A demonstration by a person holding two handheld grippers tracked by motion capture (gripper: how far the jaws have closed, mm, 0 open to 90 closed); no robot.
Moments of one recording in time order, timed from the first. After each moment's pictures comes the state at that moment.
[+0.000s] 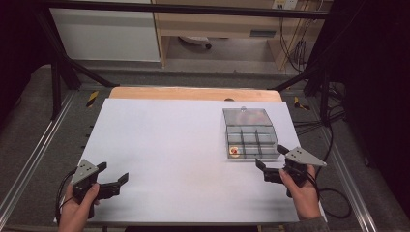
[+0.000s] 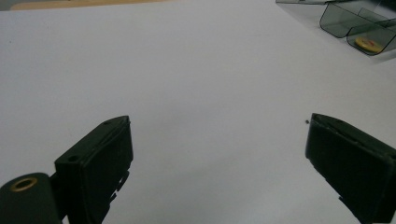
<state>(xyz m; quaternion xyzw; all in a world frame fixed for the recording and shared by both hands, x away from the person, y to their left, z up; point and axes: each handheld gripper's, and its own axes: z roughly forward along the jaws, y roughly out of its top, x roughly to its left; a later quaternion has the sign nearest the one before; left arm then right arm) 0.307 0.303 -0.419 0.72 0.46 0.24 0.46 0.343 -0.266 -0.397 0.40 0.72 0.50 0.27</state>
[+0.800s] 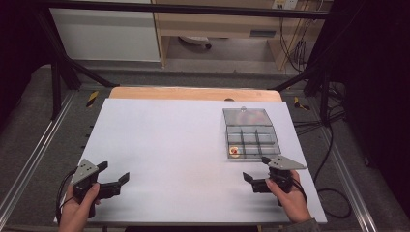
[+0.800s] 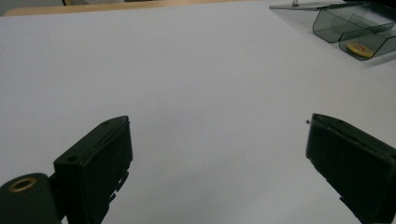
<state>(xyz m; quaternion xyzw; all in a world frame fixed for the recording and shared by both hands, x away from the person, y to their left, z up) 0.307 0.301 -0.418 0.72 0.46 0.23 0.47 0.342 -0.238 -0.433 0.38 0.77 0.47 0.20</state>
